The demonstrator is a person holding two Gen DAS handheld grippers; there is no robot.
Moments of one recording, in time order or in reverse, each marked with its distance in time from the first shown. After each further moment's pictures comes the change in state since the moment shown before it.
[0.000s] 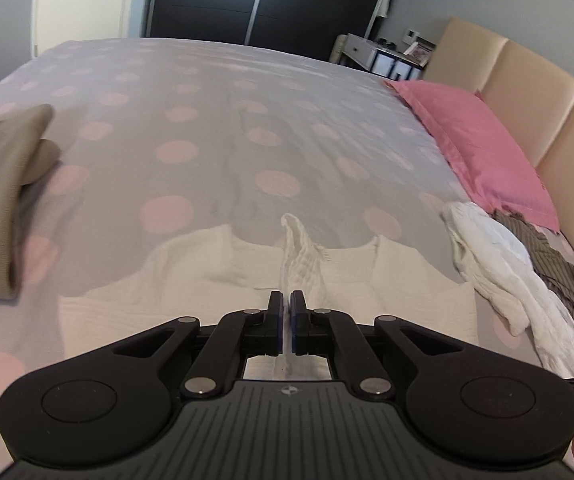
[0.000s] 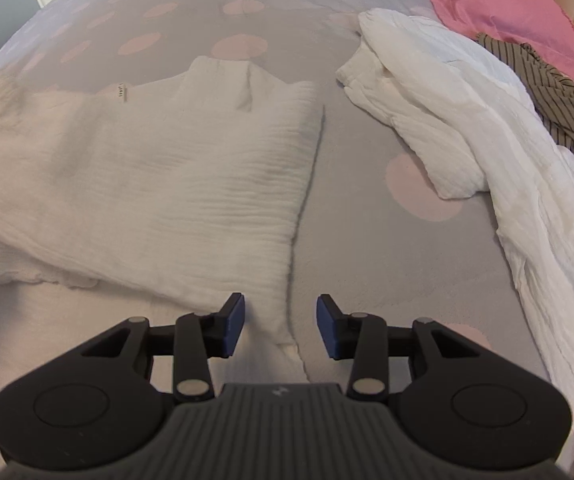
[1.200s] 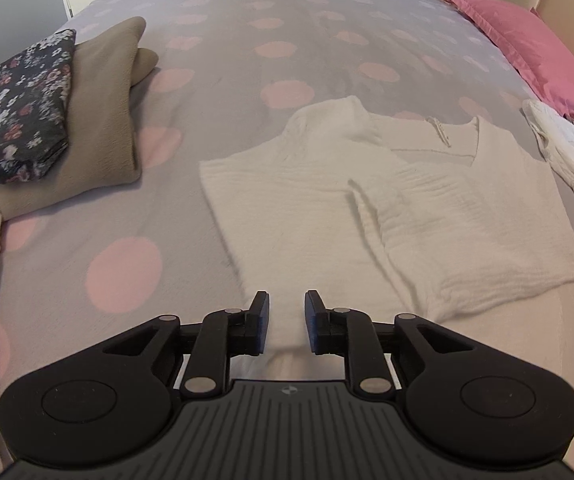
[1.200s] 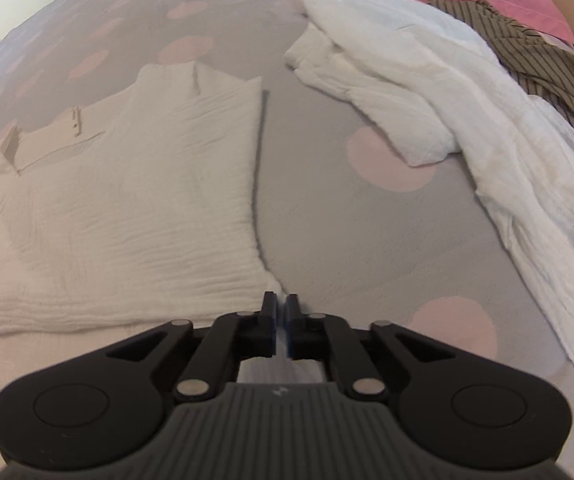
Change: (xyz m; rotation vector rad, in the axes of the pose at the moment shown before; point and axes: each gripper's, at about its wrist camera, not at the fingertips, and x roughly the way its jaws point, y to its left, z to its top) left arm -0.034 0.083 -0.065 0.079 0.233 0.187; right arm 0.008 -0.021 -0.003 0.149 0.026 -0.031
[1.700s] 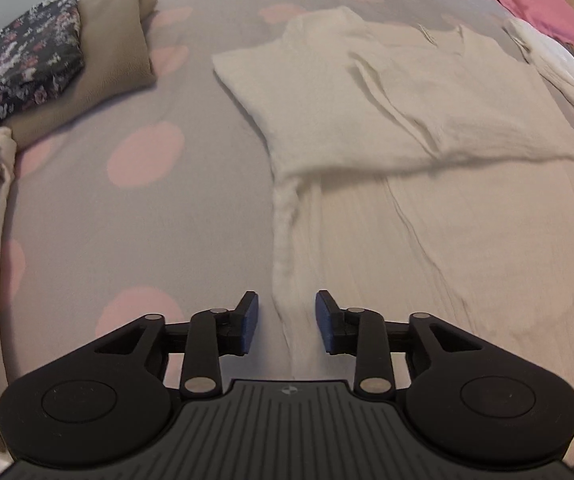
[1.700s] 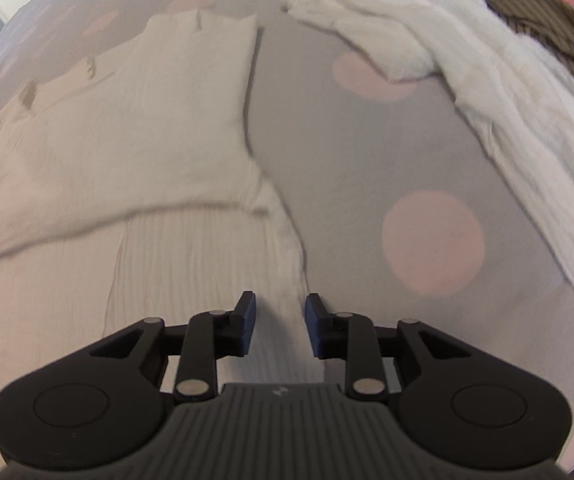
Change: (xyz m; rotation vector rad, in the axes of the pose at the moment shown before) left arm -0.011 0.015 -0.087 0.099 0.133 -0.011; right arm -0.020 -0.026 -0.061 -0.016 0.114 0.076
